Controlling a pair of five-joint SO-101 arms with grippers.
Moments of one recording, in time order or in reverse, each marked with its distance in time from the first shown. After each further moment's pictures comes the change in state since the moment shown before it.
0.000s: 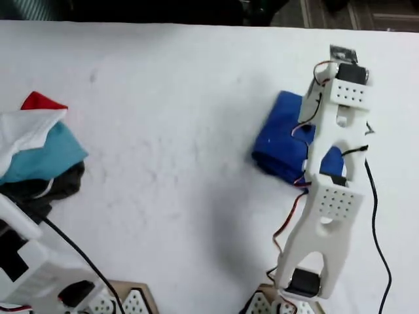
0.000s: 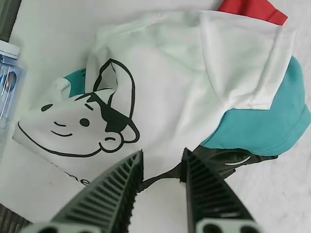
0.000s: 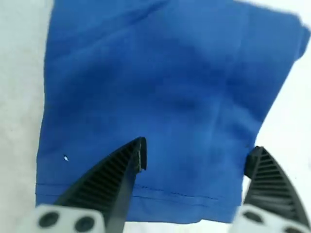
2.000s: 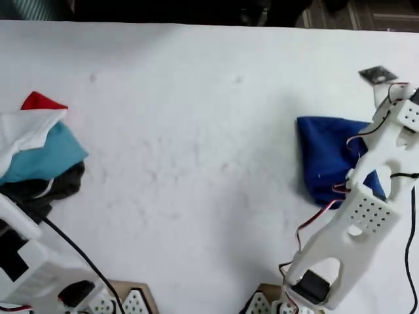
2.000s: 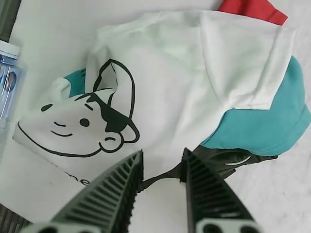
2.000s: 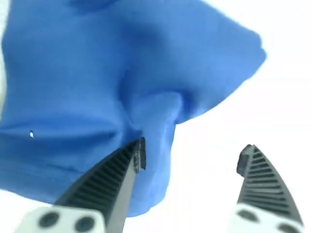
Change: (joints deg) left arm 0.0 0.0 0.0 0.0 0.0; right arm 20.0 0.7 -5.3 0.0 53.4
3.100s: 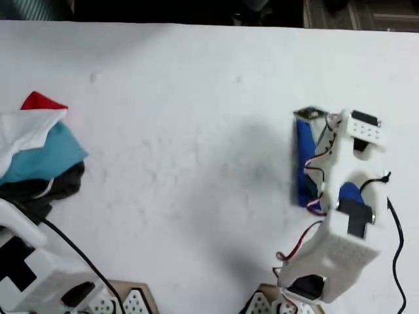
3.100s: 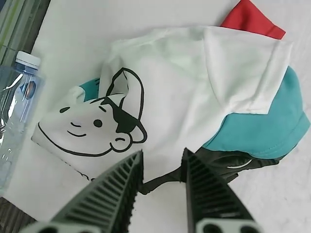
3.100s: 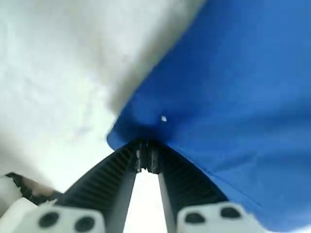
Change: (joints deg) left arm 0.2 -4.7 0.0 0.0 0.0; right arm -12.2 -29.6 59.4 -11.9 -2.2
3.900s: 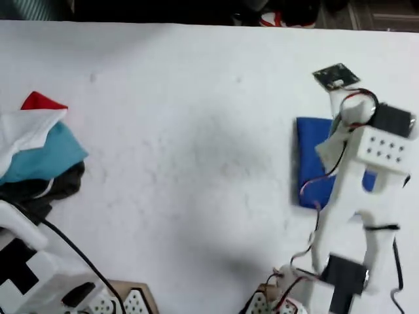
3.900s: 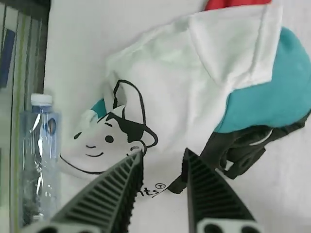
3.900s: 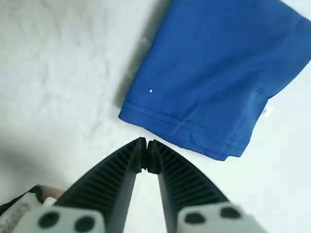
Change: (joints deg) left arm 0.6 -0.8 2.9 0.0 -23.6; right arm -3.6 -29.3 -3.0 12.4 -10.9
